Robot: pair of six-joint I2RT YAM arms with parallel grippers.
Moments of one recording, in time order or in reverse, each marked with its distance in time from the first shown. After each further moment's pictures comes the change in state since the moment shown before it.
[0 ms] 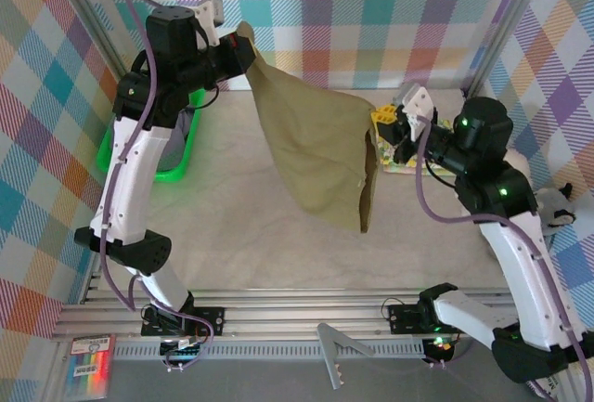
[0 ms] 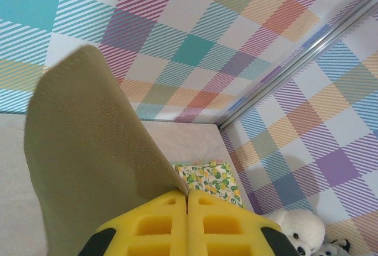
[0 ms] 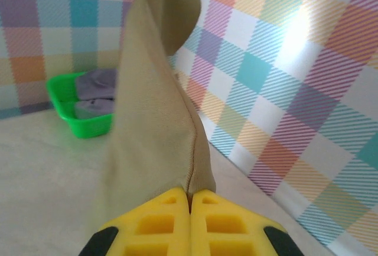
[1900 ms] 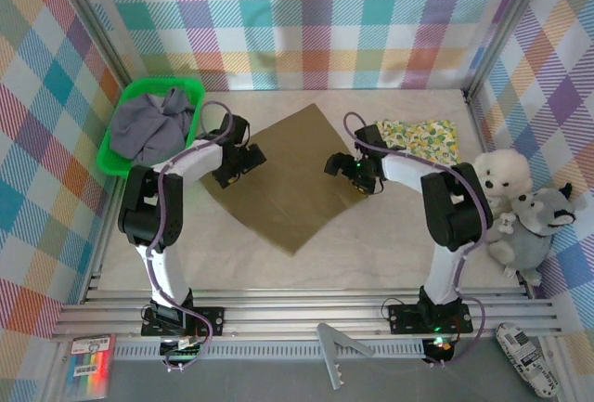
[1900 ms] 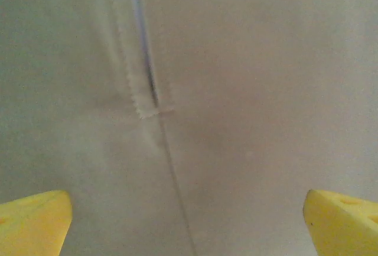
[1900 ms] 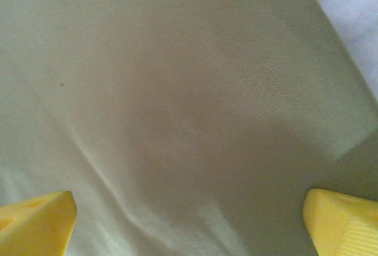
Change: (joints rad) left arm 0.099 0.178 -1.052 0.346 -0.202 -0.309; right arm 0.037 0.836 -0.233 0.170 0.185 1.065
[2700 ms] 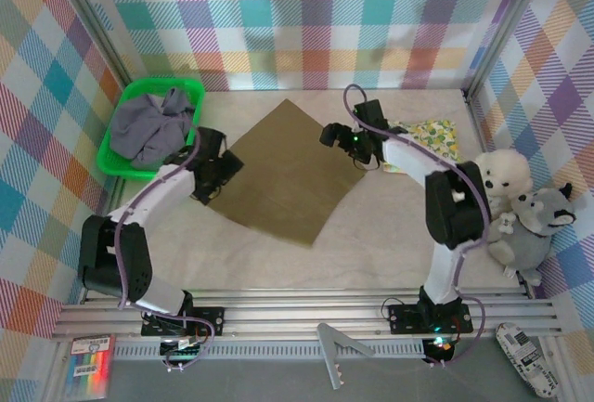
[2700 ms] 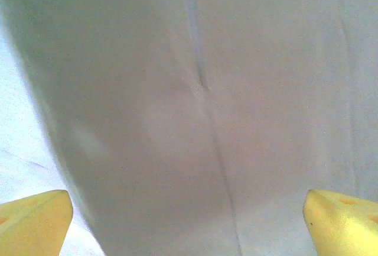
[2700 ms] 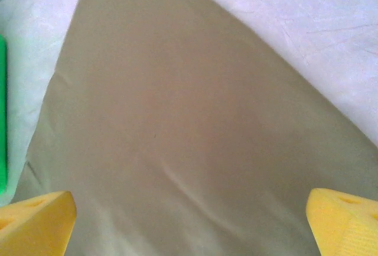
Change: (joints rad) left arm 0.079 -0.403 -0.258 -0.060 -0.091 -0.177; right arm -0.005 -0.060 0.132 0.056 0.034 -0.070
